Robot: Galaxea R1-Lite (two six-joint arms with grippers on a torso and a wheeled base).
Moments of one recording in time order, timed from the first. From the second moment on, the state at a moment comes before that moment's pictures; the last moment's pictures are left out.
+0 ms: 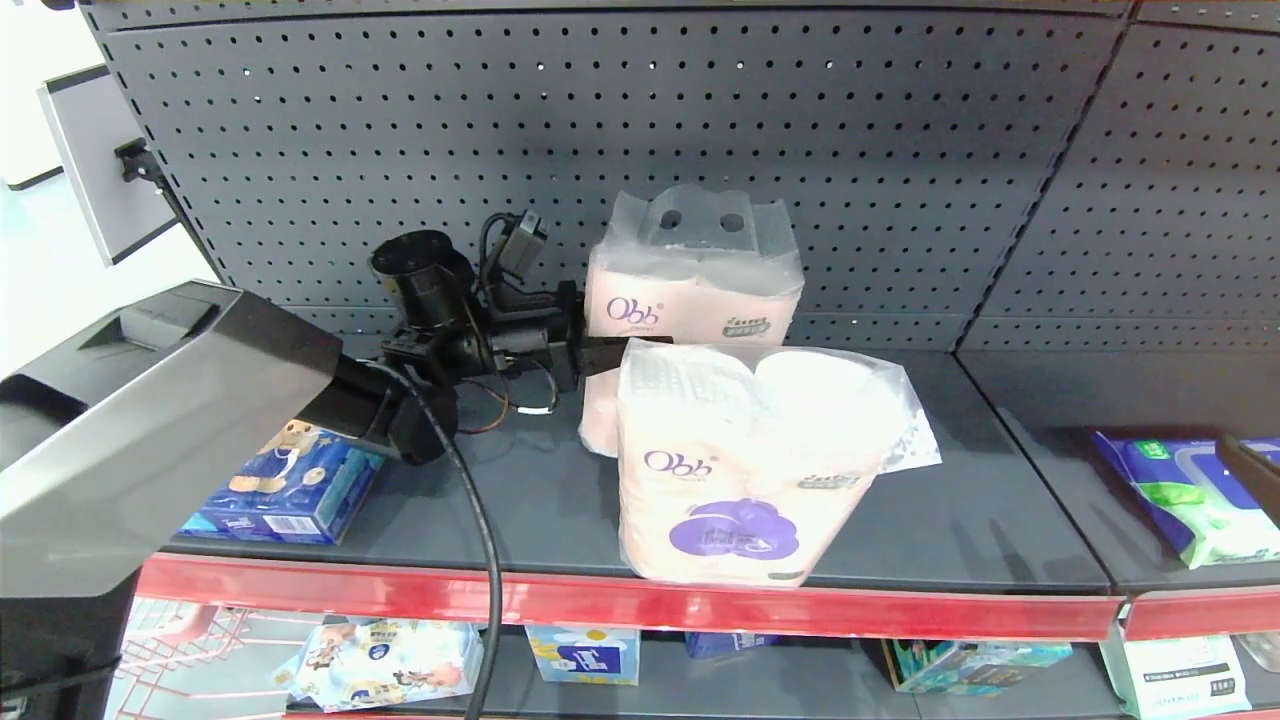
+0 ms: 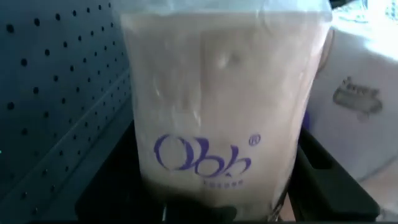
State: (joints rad) left arm -0.36 2.29 -1.35 -1.23 -1.17 -0.23; right arm -0.12 0.83 -0.28 -0.61 0.17 -0.21
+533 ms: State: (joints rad) left arm -0.36 2.38 -1.45 -1.28 -1.25 -0.23; right arm -0.12 0.87 -0.30 -0.61 0.17 -0.21
